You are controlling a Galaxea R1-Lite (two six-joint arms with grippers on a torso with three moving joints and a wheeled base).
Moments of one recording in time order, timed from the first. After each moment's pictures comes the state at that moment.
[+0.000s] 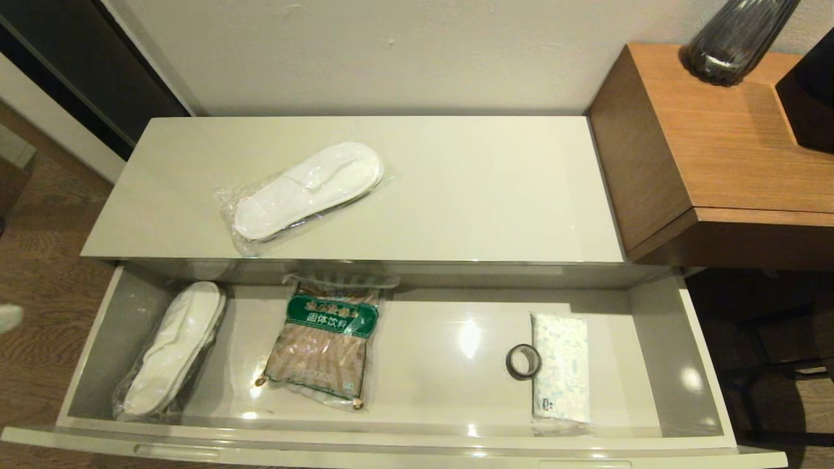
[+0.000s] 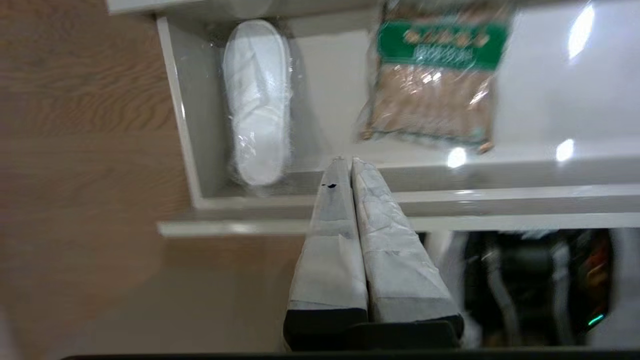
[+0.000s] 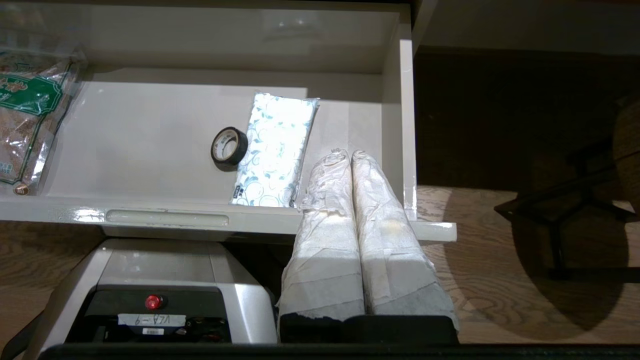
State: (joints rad) left arm -0.01 0.98 -1.09 0.59 0.09 0.15; right arm 0.00 0.00 0.00 0.00 0.02 -0.04
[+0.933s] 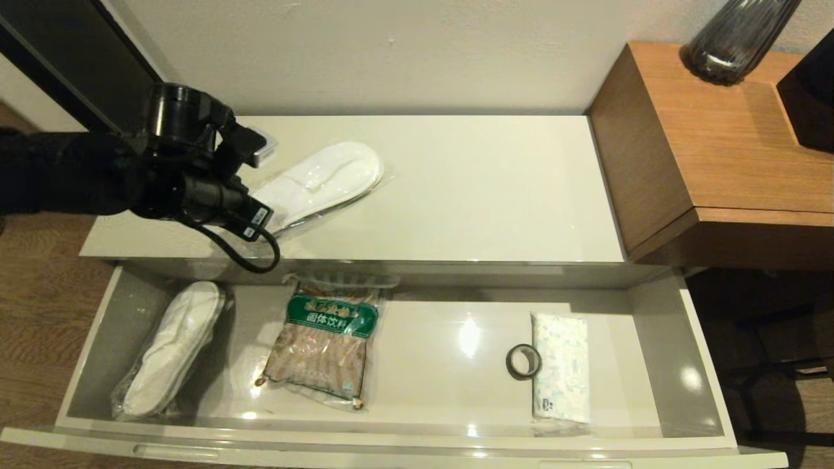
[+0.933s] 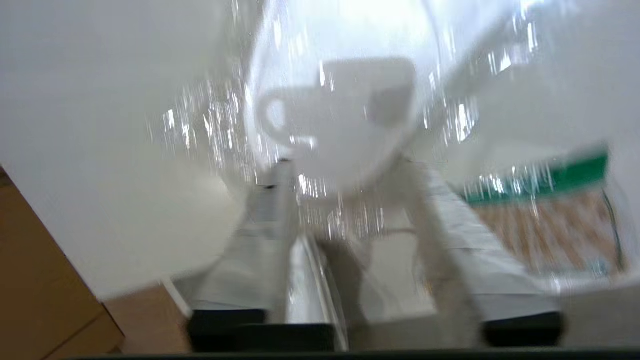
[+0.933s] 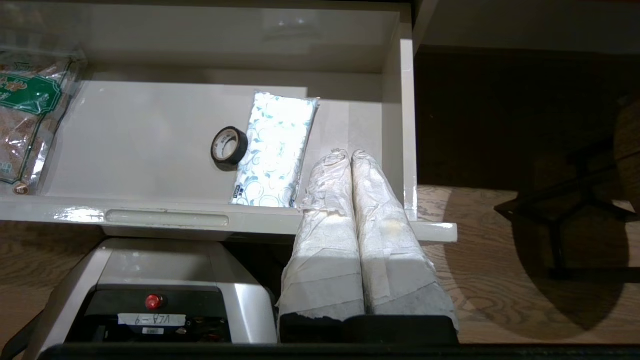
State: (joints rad) left arm -0.19 1.83 -1.54 0.21 0.25 0.46; right arm 0.00 0.00 0.00 0.00 0.02 -0.04
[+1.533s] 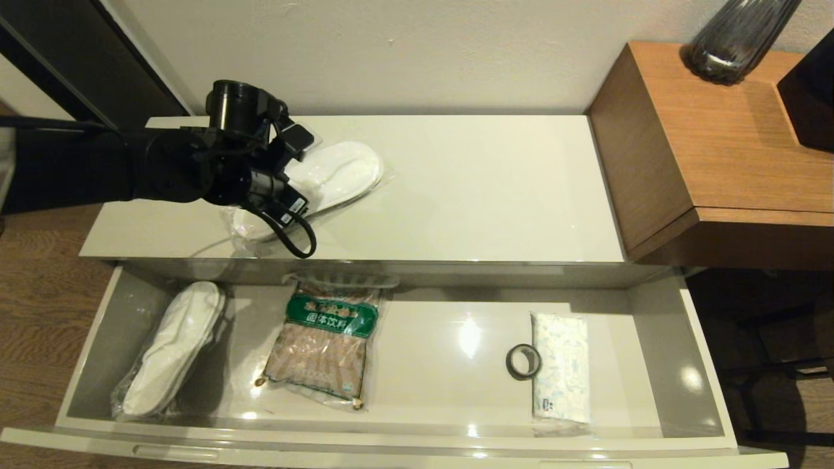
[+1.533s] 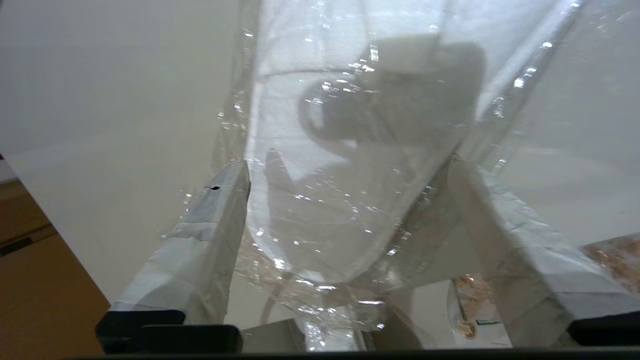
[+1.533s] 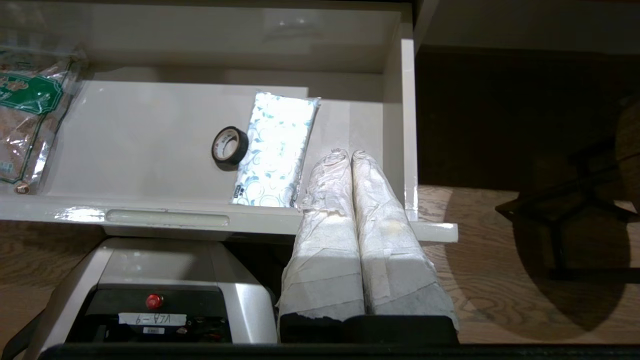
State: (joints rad) left arm -0.27 1.98 -1.74 0.21 0.35 0.58; right arm 0.00 0.00 0.00 0.00 0.02 -0.04
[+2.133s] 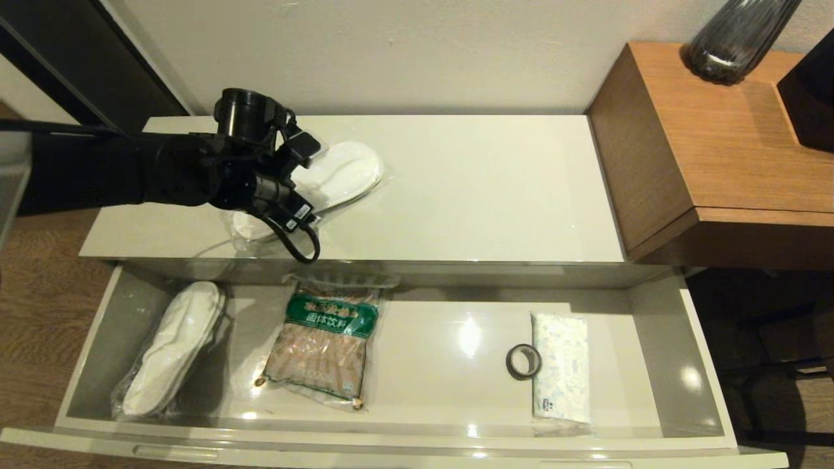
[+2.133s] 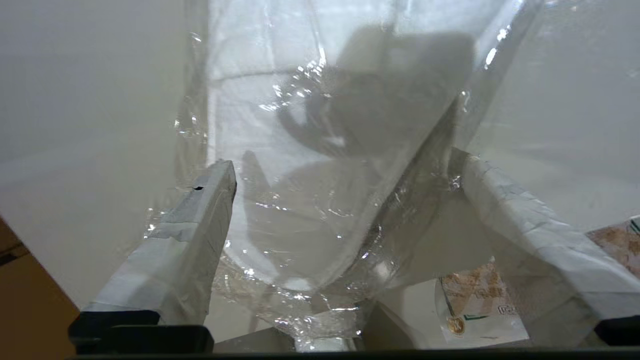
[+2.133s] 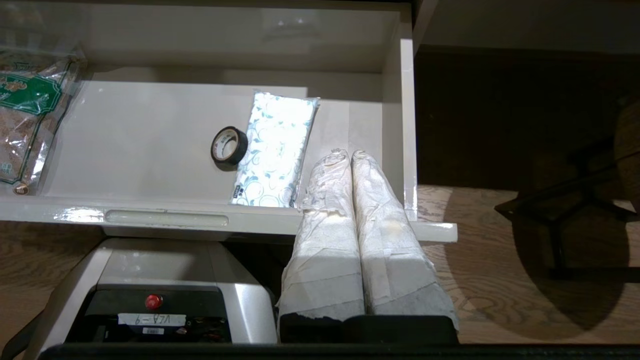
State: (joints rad) left arm -0.28 1.99 -1.73 0.23 0.32 0.59; right arm 0.00 0.00 0.00 0.00 0.02 -0.04
